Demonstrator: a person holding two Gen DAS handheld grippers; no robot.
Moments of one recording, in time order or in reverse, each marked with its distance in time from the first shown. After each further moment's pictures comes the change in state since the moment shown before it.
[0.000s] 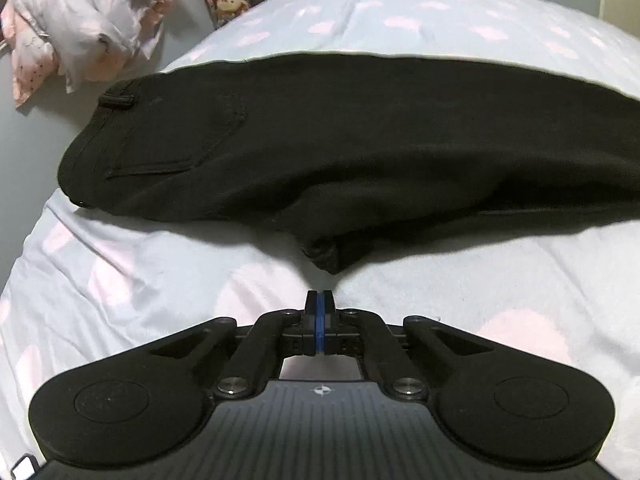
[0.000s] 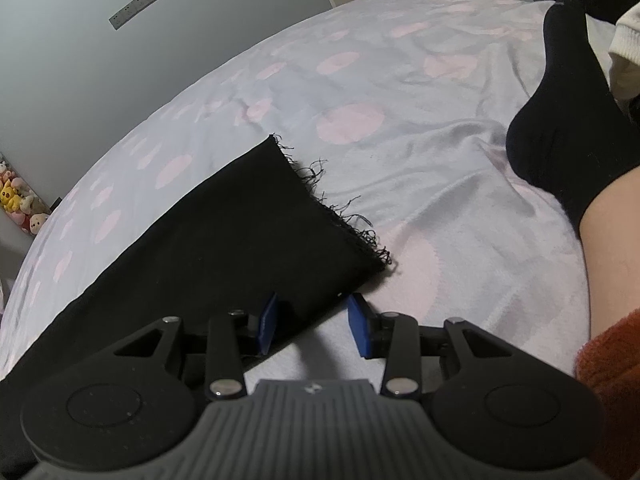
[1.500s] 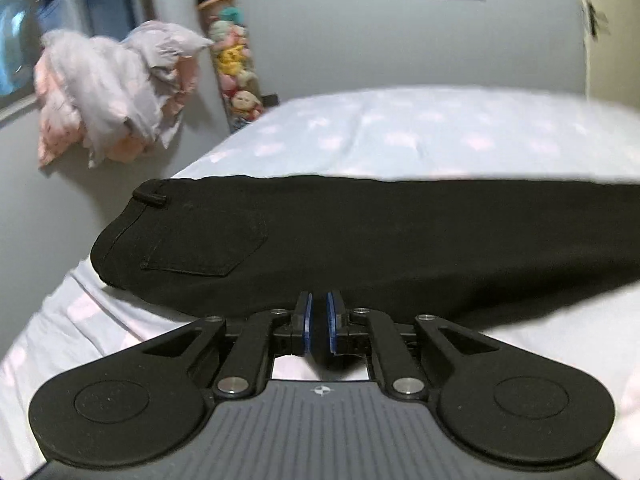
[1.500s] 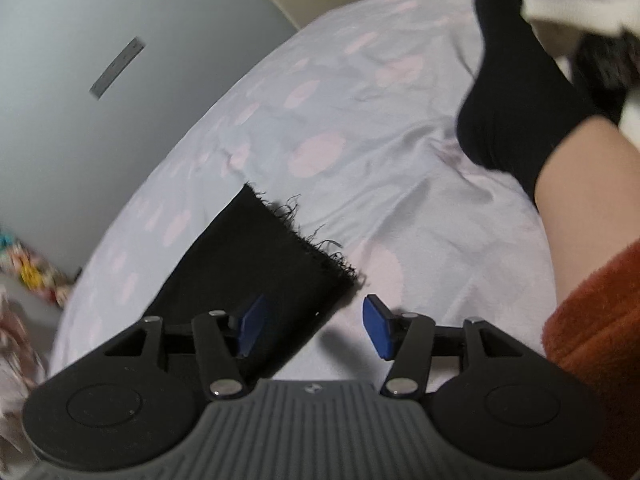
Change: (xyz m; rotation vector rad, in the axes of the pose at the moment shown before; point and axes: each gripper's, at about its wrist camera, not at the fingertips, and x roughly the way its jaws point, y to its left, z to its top) left arm -0.038 0.011 0.003 -0.076 -0.287 -0.007; right arm -0.023 -0.040 0.006 0.247 -0.060 0.079
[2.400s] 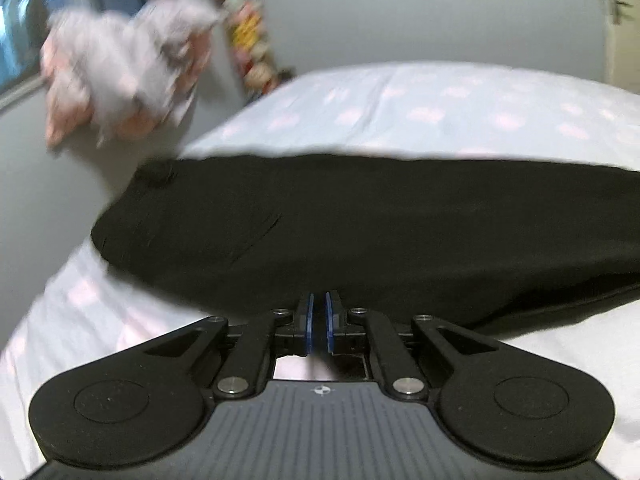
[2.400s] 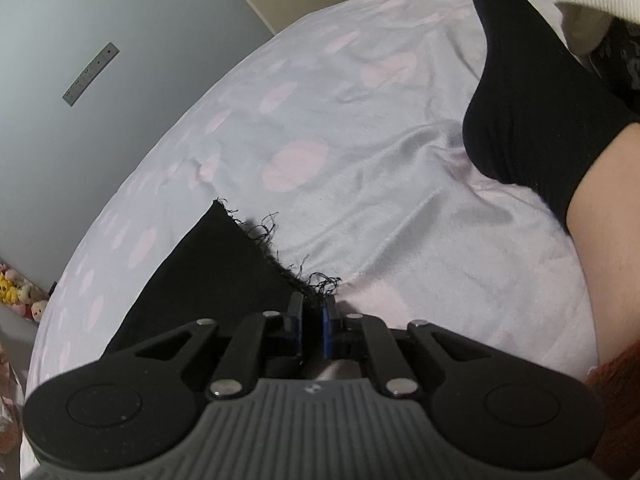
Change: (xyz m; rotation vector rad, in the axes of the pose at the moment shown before) left arm 0.007 -0.021 0.012 0.069 0.043 0.019; right arm 0.043 0.006 0.013 -0.001 -0.033 -0.087
